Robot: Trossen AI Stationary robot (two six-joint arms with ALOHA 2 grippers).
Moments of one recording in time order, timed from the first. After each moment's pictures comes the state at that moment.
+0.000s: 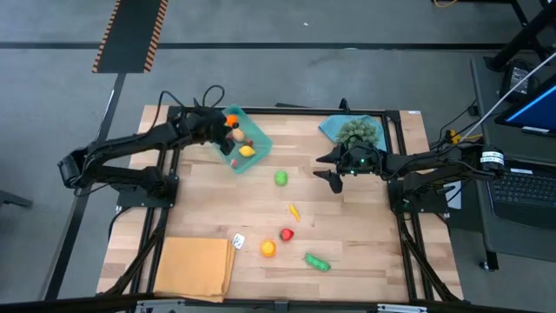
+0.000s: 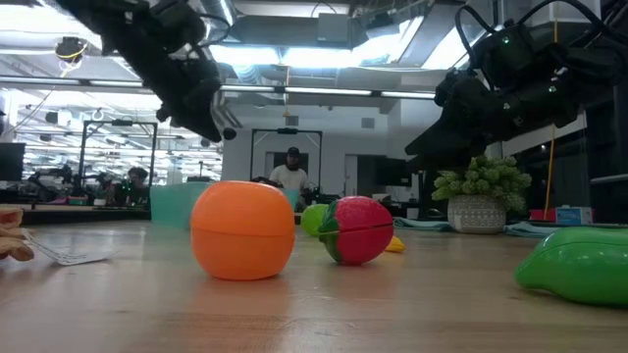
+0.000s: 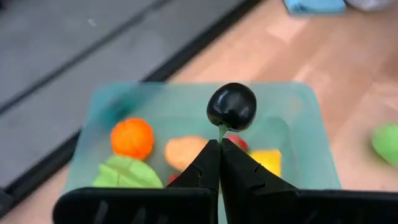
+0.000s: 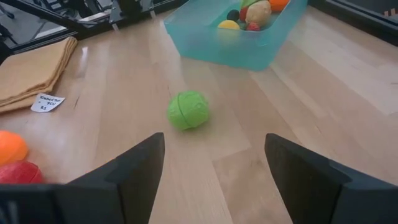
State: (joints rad) left arm 0.58 1.06 0.69 -0.32 -0.16 -0.09; right arm -0.27 1.23 0.31 0.52 -0.12 0.19
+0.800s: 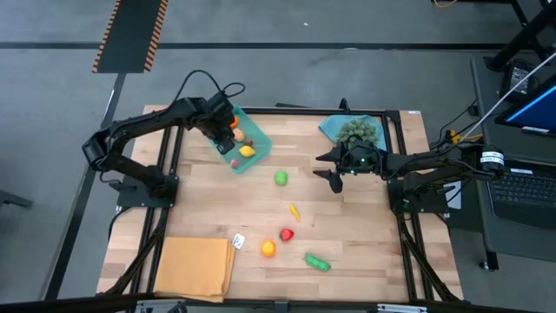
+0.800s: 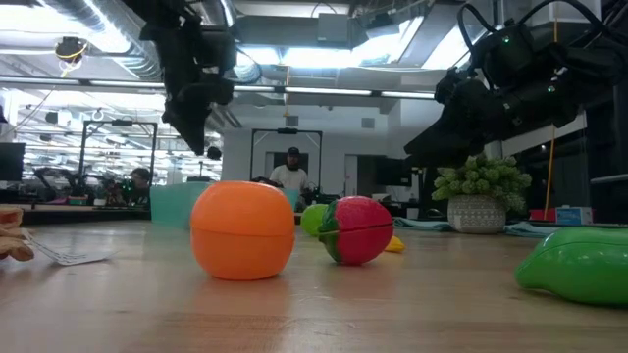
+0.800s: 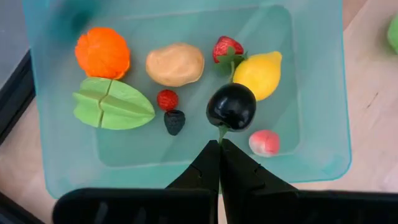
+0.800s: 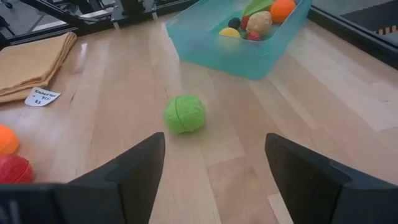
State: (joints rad) left arm 0.66 1.37 1.06 -0.91 0.00 0.01; right arm -0.28 1.23 0.31 0.53 -0.12 0.13
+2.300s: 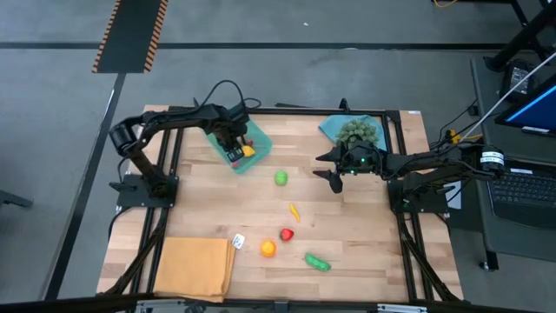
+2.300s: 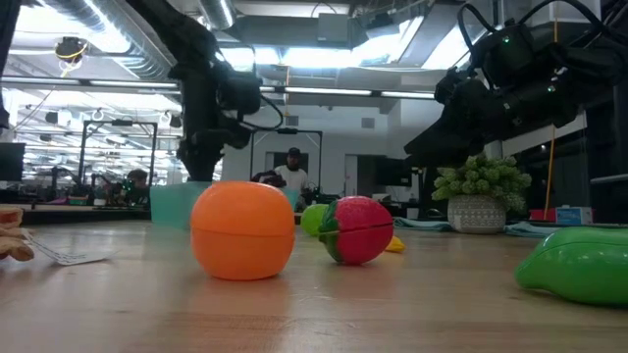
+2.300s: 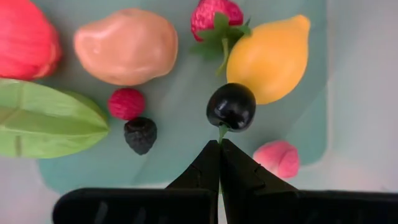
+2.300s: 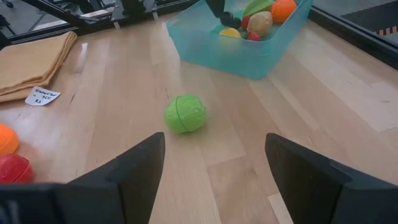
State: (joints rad) left arm 0.61 1.64 1.06 -0.83 0.00 0.01; right arm -0.28 1.23 0.31 0.54 -0.12 0.12
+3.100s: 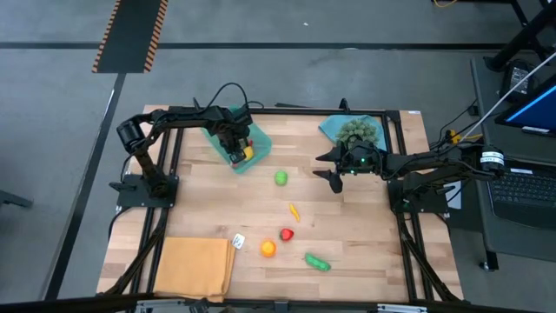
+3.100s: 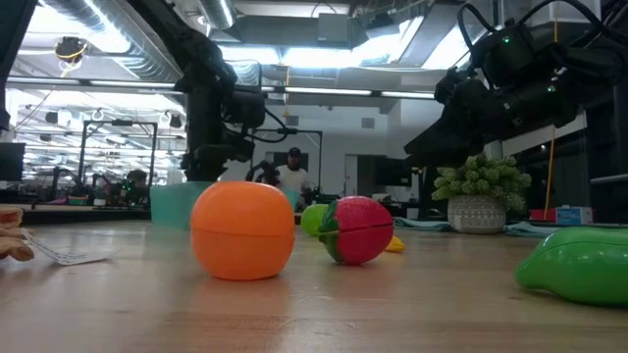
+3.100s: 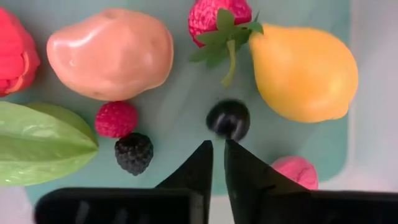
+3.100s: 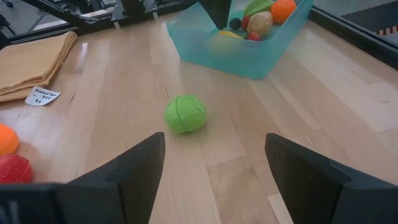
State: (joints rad) left arm 0.61 1.71 1.06 -0.78 -0.01 0.04; right arm -0.28 1.23 0.31 0.54 -0.12 0.12
